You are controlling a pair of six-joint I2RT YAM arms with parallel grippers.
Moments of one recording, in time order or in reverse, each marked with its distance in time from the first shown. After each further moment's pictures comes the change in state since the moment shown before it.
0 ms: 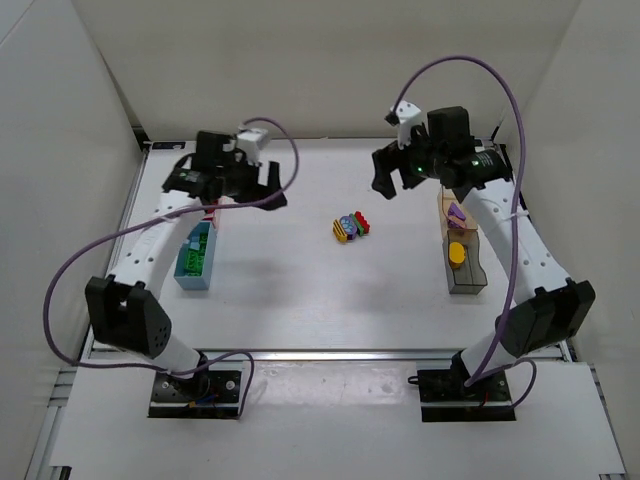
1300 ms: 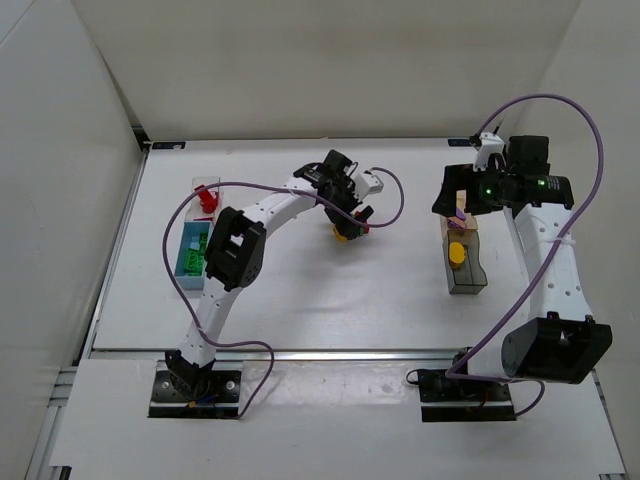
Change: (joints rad) left arm -0.397 0.832 0.557 -0.024 -0.060 0.412; right arm -0.452 -0.181 -0.235 -0.199 -0.163 0.056
